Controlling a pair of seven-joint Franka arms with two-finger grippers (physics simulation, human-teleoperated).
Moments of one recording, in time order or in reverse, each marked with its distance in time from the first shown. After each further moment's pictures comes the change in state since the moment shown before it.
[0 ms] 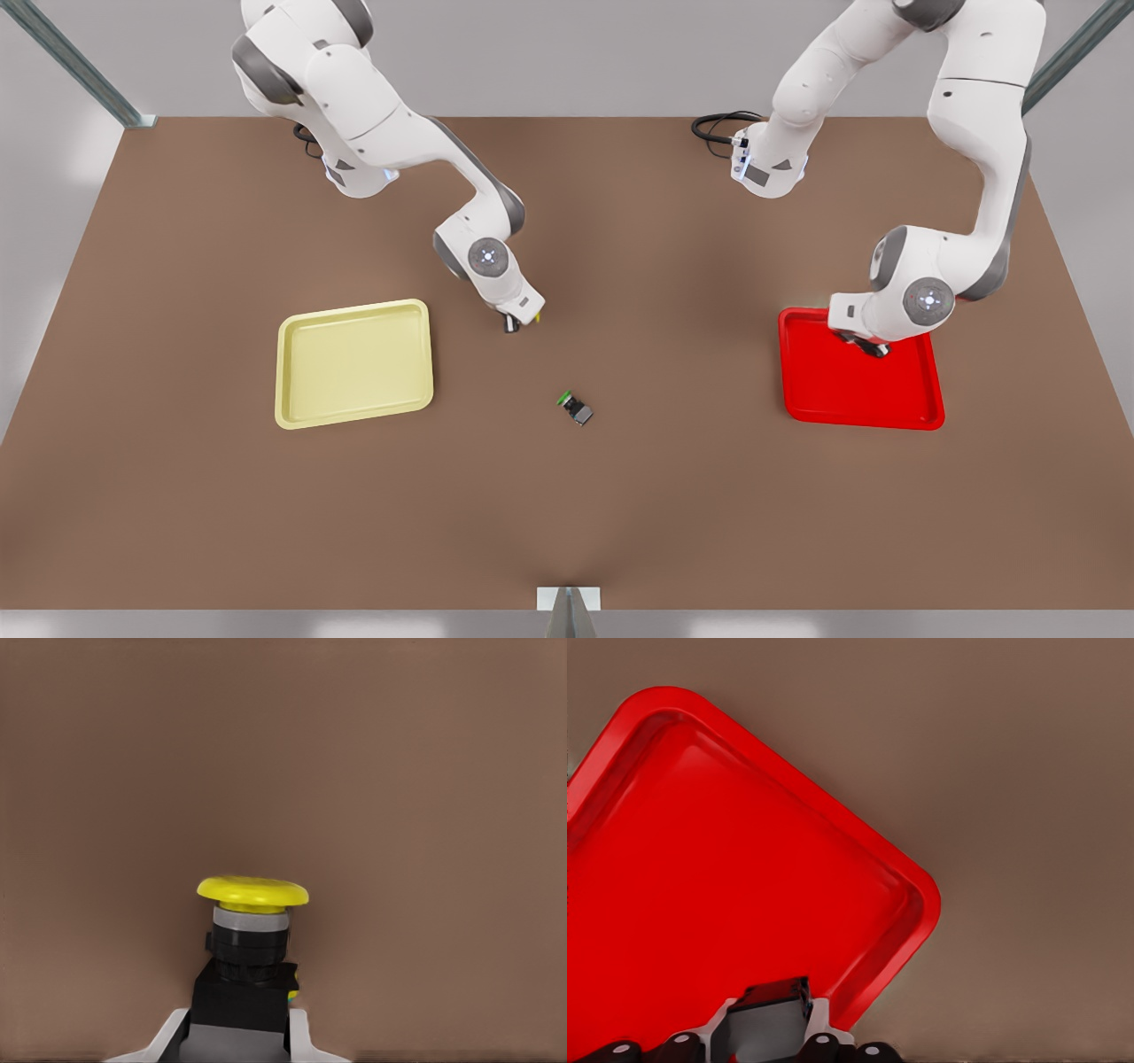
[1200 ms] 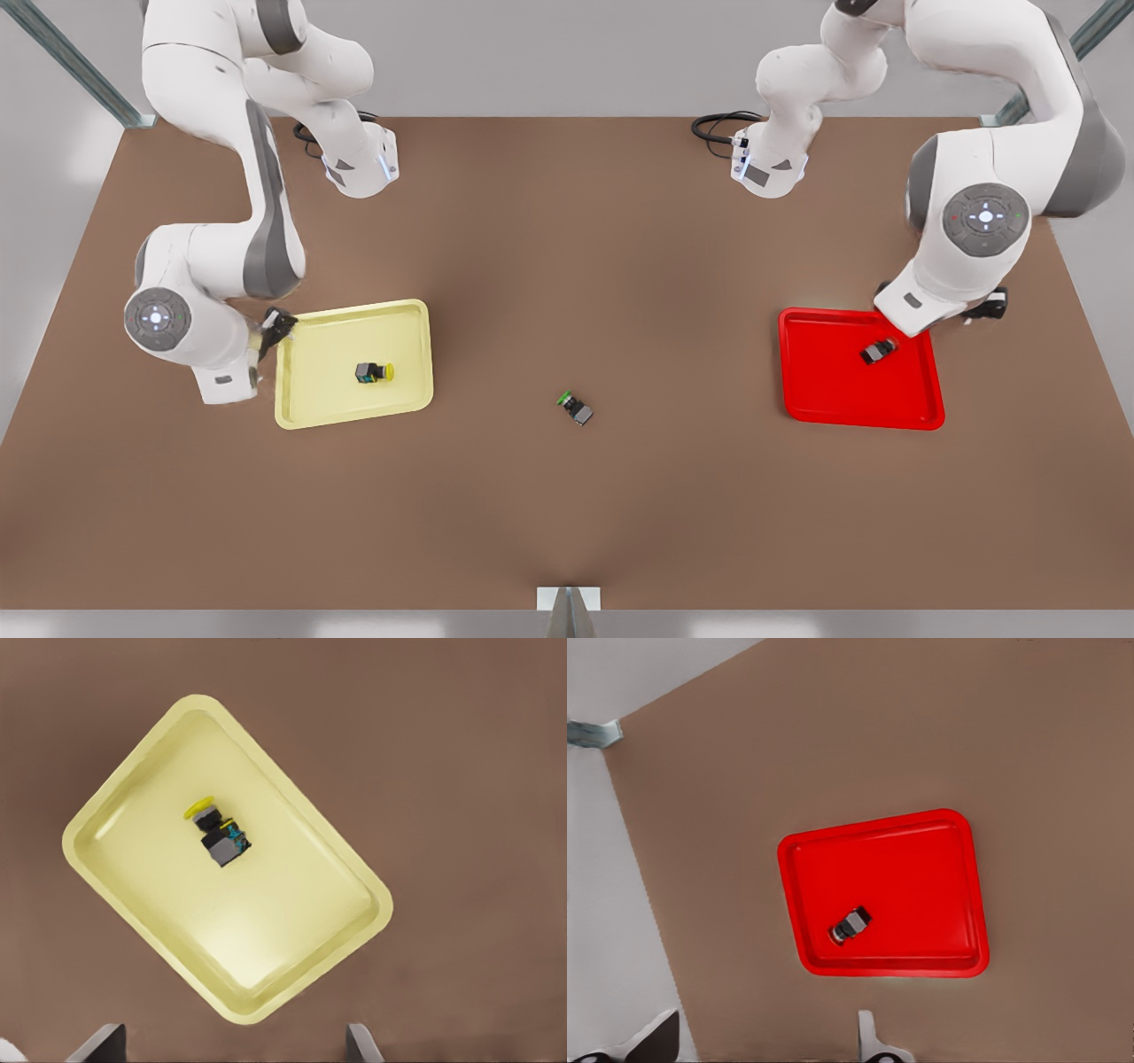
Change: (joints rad) left arm -1.033 -0.174 0.868 0.720 -0.061 -0.606 -0.683; right arm -0.308 -0.178 -0.371 0.591 -0.051 -0.900 0.389
